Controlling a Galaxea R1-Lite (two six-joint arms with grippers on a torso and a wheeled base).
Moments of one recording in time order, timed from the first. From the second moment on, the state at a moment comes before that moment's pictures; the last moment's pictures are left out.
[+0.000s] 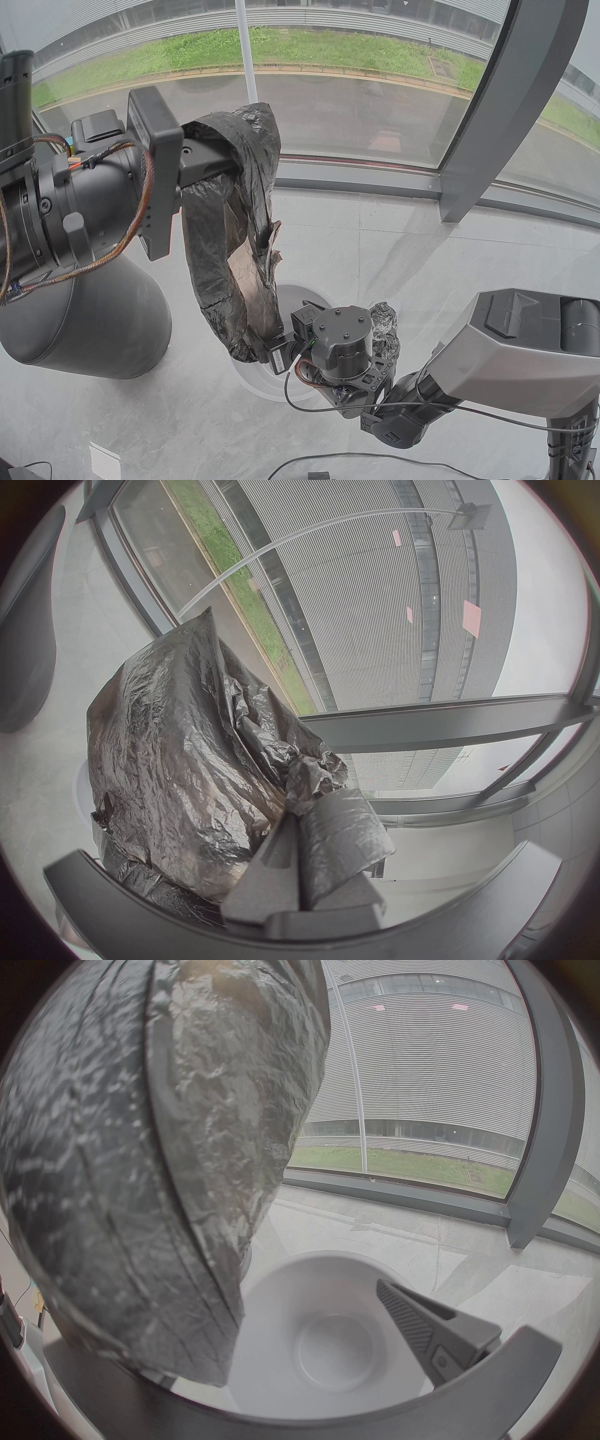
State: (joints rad) left arm -0.75 1.38 -1.12 -0.20 -0.10 -1.01; right arm 0.90 2.32 -1.01 -1.15 -0.37 0.00
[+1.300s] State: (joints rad) left arm -0.55 1.37 -0.74 -0.51 -0.36 -1.00; right arm 0.91 1.92 -0.50 -0.86 0.20 0.42
